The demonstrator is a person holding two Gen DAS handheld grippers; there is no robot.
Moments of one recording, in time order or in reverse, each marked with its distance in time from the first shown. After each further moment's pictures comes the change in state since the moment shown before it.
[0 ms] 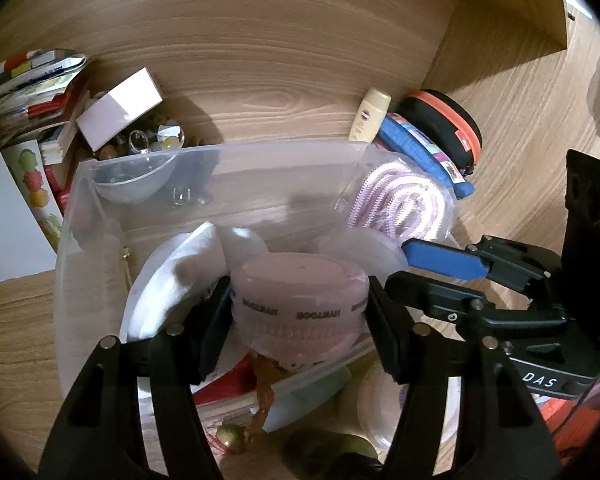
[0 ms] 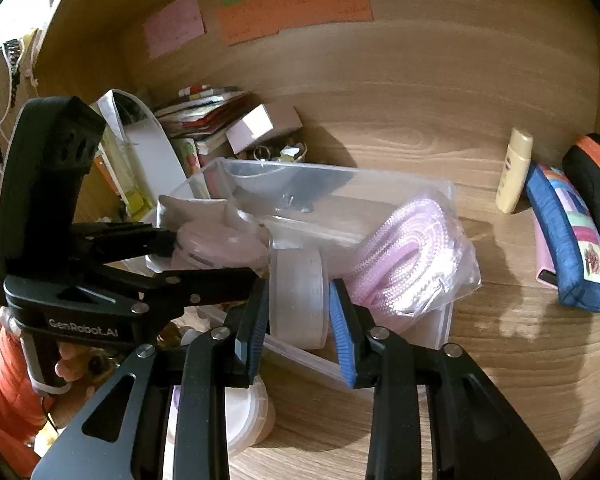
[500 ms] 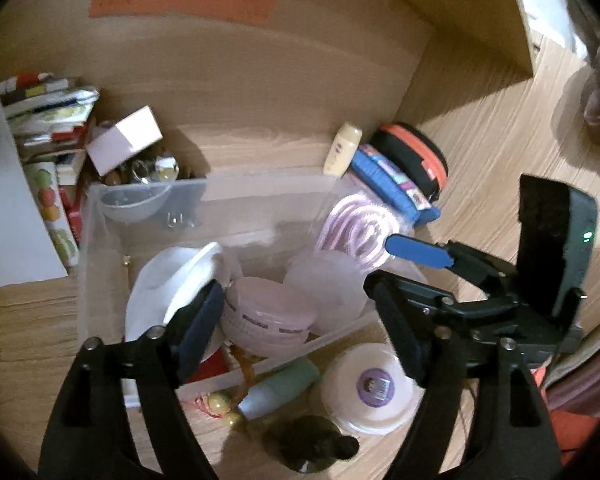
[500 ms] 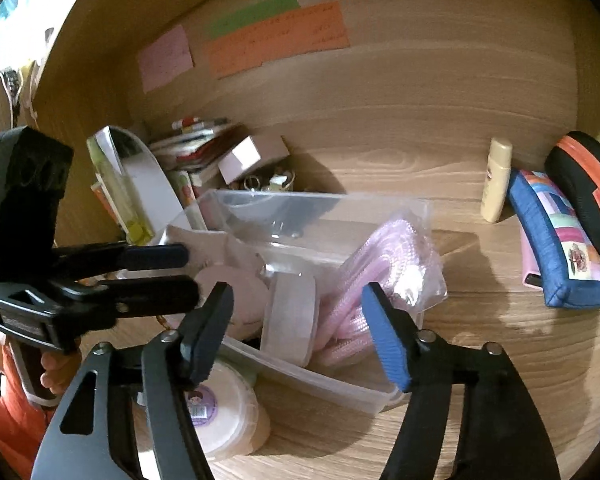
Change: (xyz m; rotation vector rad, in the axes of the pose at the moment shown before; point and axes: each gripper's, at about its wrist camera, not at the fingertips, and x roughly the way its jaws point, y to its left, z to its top) left arm -0.041 -0.002 0.000 -0.014 -0.109 -0.077; right arm -0.016 -0.012 0.004 0.063 -0.087 0.000
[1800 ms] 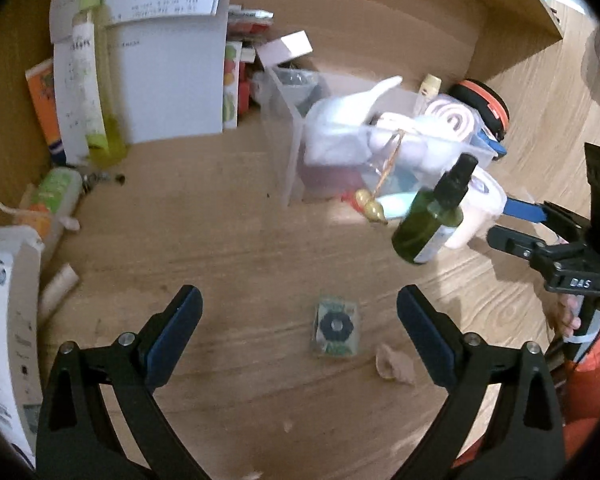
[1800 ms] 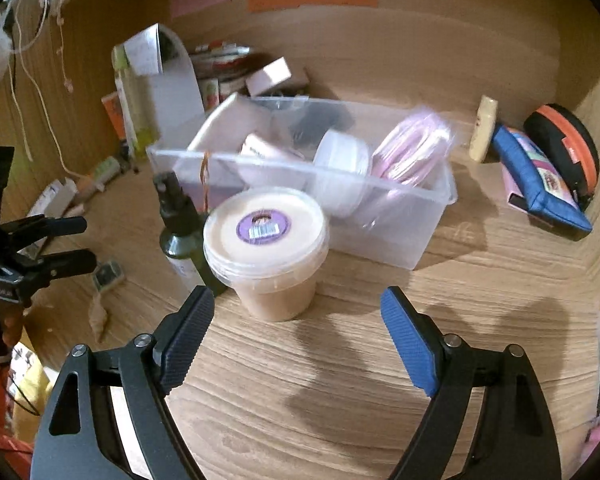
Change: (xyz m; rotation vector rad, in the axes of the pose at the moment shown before) left arm -0.080 0.047 -0.137 -0.060 0.052 0.291; right arm -0.020 0.058 -0.085 -0.112 0.140 -0.129
